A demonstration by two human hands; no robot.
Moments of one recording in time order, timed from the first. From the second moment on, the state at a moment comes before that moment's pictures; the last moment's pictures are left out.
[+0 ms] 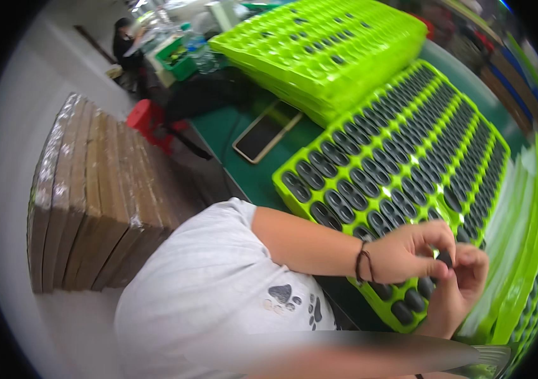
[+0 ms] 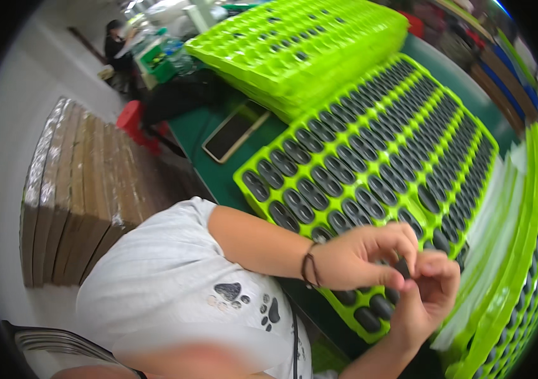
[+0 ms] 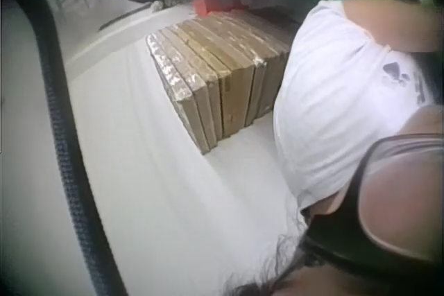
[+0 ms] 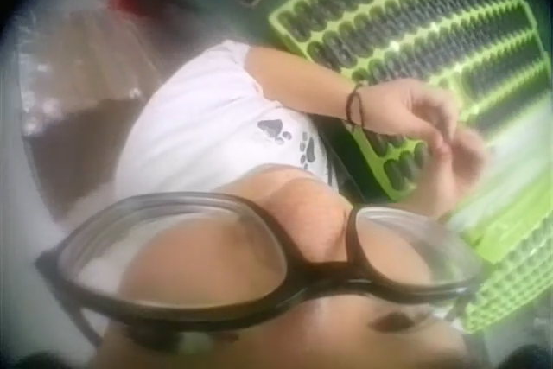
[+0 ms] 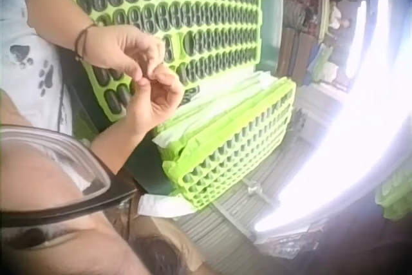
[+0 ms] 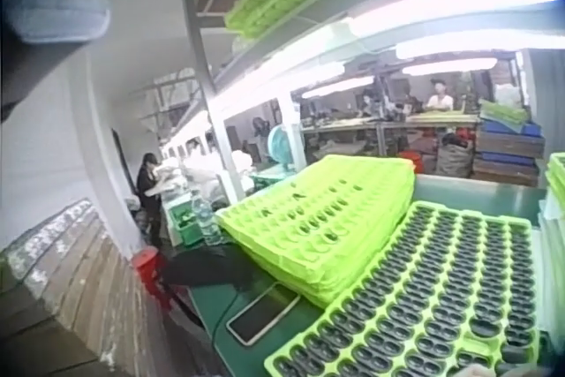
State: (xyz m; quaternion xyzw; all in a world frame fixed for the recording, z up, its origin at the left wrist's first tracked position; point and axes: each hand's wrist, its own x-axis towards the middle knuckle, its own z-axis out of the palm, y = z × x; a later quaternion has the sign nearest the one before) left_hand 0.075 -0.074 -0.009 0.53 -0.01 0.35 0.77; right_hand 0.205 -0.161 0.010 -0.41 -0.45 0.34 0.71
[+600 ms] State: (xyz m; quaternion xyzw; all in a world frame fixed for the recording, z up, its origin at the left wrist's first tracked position) left_hand 0.065 -0.076 0.006 0.62 0.06 0.41 0.67; right_hand 0.207 -0.152 0.013 -0.38 -0.48 0.37 0.70
